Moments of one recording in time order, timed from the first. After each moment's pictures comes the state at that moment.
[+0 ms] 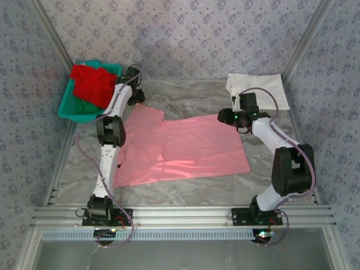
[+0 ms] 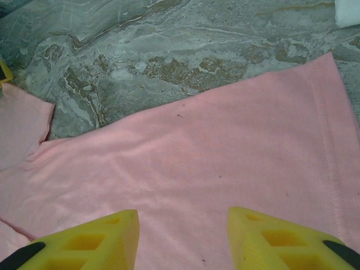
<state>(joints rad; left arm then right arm) -0.16 2.75 2.69 -1.11 -0.09 -0.39 0.15 1.57 1.08 -0.34 -0.29 0.37</state>
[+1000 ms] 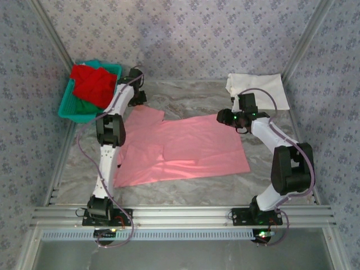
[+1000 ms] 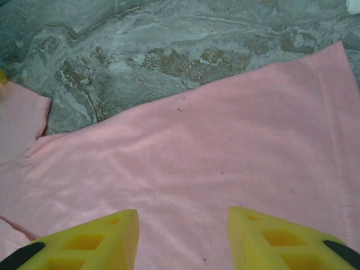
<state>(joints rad) -0.18 2.67 2.54 -1.06 -0.11 -0.38 0.15 1.60 1.08 -0.34 -0.30 0.37</state>
